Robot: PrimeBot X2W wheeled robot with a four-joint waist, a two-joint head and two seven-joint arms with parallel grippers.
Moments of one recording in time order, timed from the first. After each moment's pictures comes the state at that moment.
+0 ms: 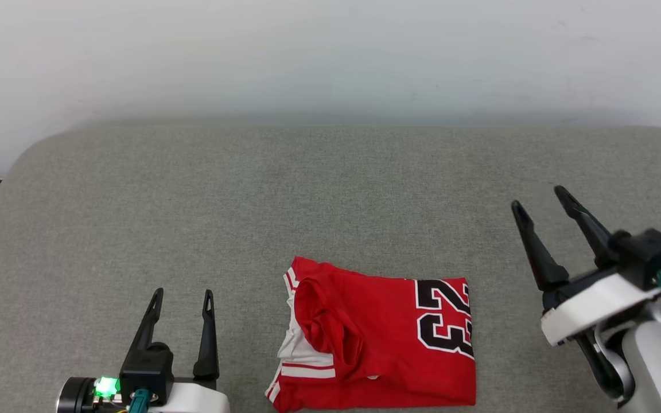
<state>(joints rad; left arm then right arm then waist) 0.05 0.11 -0.10 0.06 -0.02 0.11 -0.26 -0.31 -0.33 0.26 0.24 0.35 0.13 -0.21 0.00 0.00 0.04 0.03</state>
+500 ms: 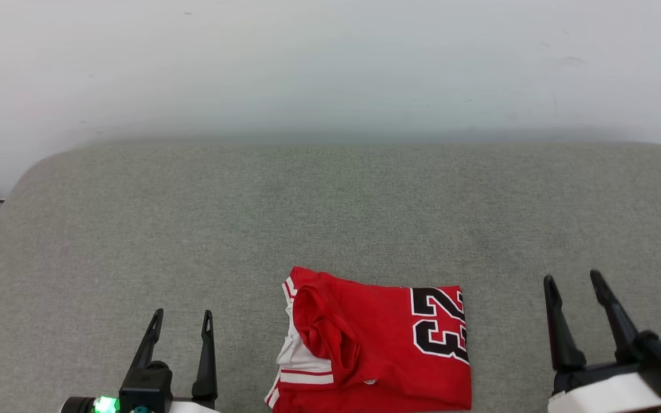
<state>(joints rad) 0.11 0.11 -0.10 0.06 -0.02 0.10 -0.26 0.05 -0.10 -0.02 0.04 0.15 0.13 -0.26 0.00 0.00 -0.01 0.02</state>
